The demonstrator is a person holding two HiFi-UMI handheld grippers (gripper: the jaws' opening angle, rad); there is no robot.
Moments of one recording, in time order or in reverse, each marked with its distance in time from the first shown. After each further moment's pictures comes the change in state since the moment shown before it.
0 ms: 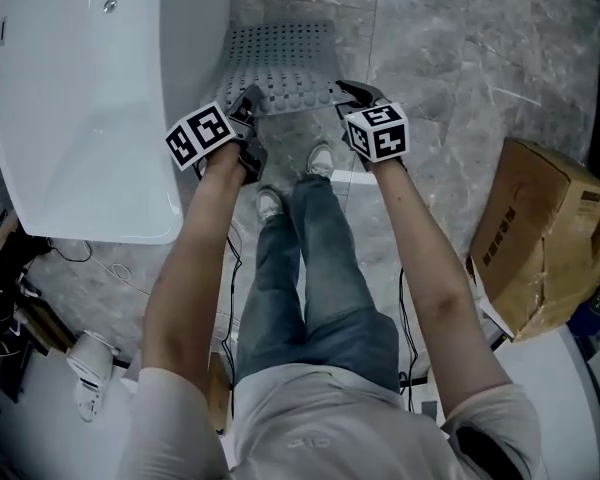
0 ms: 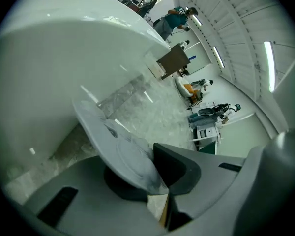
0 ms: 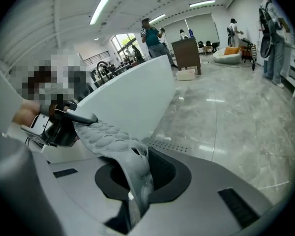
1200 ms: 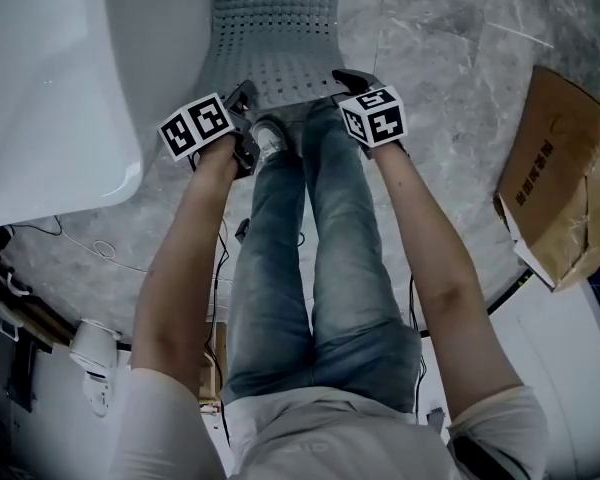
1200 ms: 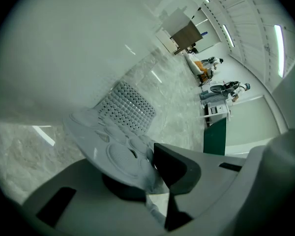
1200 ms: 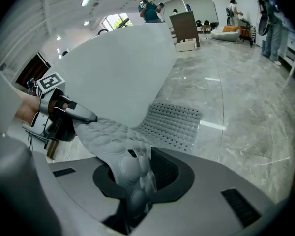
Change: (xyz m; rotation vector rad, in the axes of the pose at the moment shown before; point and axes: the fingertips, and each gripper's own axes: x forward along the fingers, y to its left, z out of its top) left arm -0.042 0.246 -0.221 0.033 0.228 0.093; right arm 0.062 0.109 -0.308 0.066 0.208 -0.010
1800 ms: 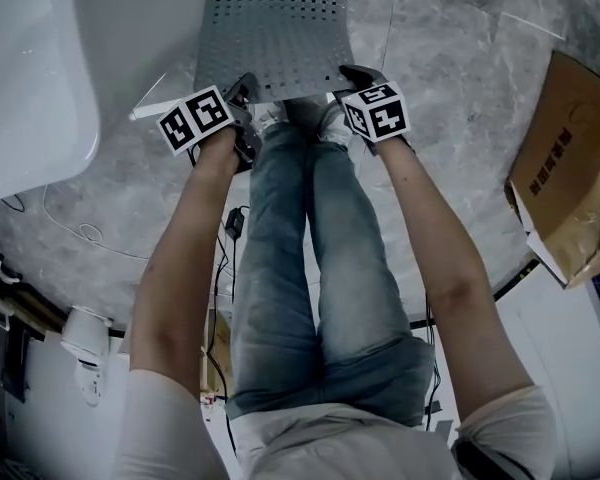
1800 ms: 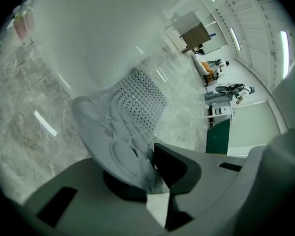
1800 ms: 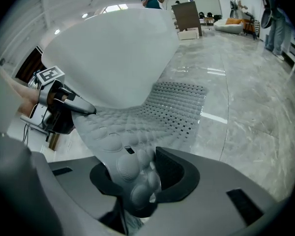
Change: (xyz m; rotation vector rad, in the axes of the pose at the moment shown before) left arm 0.009 0.082 -0.095 -0.068 0.011 0.013; right arm 0.040 0.027 -0.127 -0.013 0.090 0.007
